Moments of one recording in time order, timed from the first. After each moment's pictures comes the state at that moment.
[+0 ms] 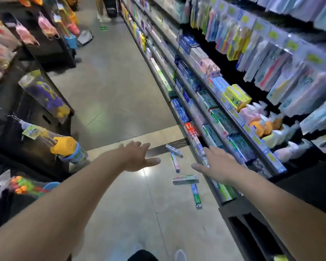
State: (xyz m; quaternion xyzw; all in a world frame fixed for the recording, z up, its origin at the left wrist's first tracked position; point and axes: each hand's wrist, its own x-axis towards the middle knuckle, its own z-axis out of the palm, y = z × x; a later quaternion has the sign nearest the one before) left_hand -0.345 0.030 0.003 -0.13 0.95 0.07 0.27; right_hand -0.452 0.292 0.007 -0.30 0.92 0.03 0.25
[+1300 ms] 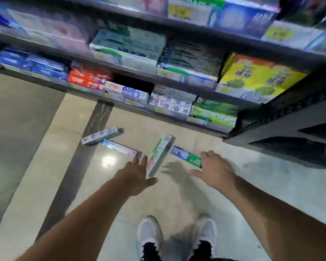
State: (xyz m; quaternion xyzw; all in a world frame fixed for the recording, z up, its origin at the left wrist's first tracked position) left_hand -0.655 0.083 -0.633 0.22 0.87 -0.02 0.43; right_hand -0.569 0.313 -0.631 0.18 0.91 -0.11 0.35
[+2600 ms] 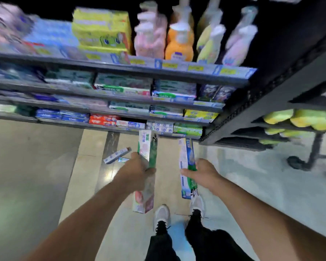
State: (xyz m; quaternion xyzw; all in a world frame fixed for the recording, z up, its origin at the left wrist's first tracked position) left_hand -0.666 0.087 -0.260 0.16 0.87 0.18 0.43; right_hand -0.529 0.274 -0.302 0.43 0.72 -0.49 0.25
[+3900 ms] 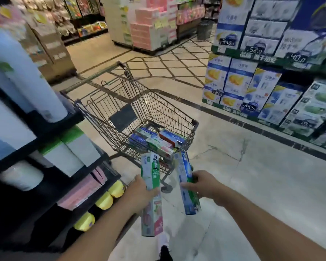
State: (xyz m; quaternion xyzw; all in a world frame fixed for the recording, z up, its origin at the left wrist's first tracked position) left_hand -0.222 0.650 -0.017 0.56 0.71 0.07 0.42; right_hand 0.015 0.664 -0.027 0.67 0.51 -0.53 -0.13
